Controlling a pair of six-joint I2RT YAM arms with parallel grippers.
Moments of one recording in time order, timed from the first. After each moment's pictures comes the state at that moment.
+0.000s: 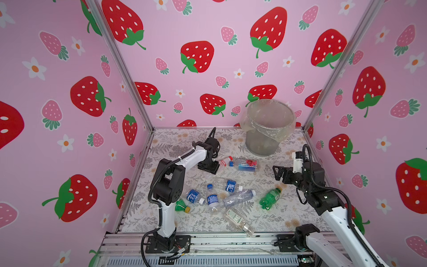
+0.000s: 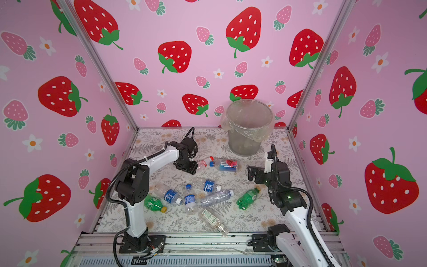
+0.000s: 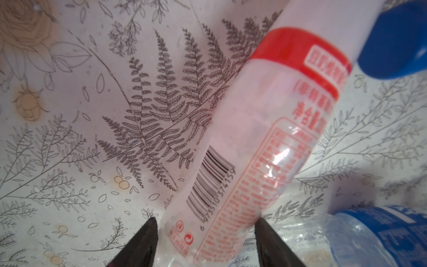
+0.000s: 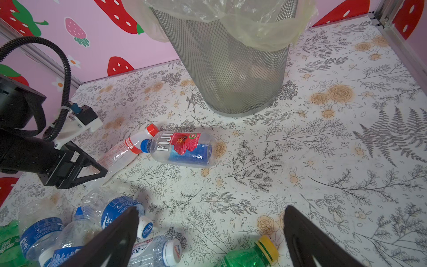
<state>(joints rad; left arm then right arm) -0.46 1.99 1.52 -0.94 0.02 -0.05 0.31 0.75 0.68 -0.45 -0.09 0.29</state>
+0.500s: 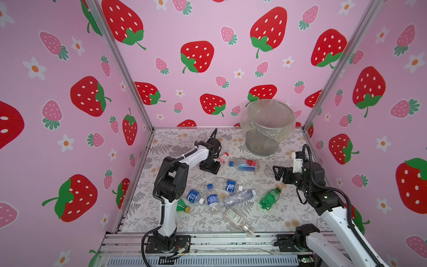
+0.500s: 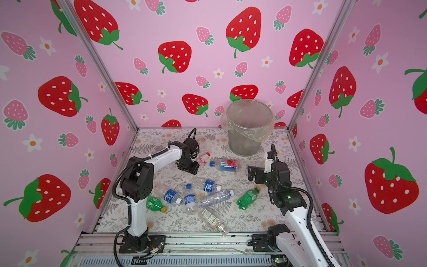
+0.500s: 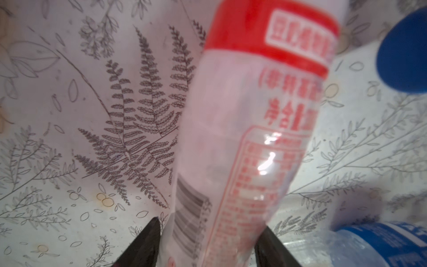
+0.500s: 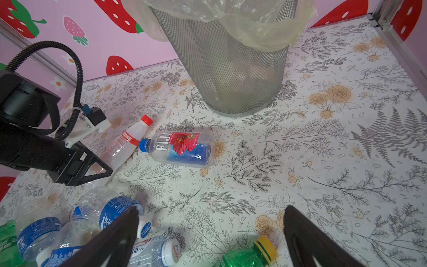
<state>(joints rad) -0.46 2.06 1.56 -0.95 0.04 -0.06 0.31 0.75 0.68 -0.45 -0.09 0.29</state>
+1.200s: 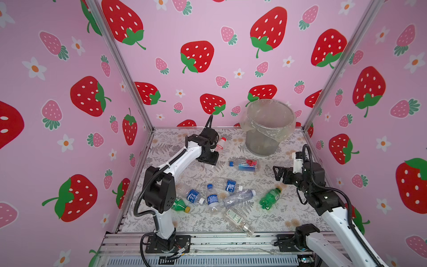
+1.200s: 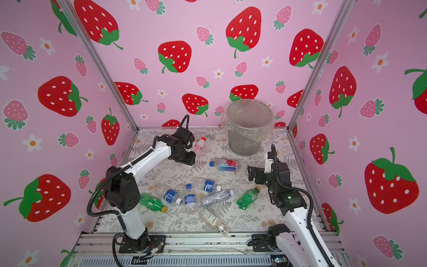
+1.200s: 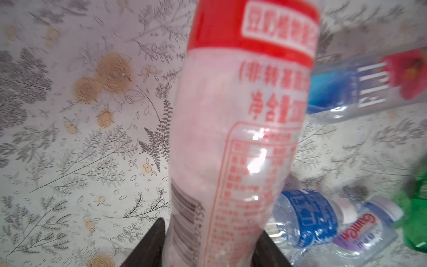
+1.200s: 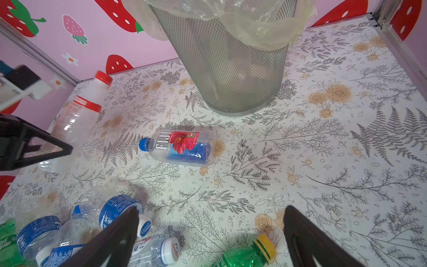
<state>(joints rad) -0.46 1.79 1.62 -1.00 0.03 -0.16 0.31 0.74 0.68 -0.46 -0.09 0.28</state>
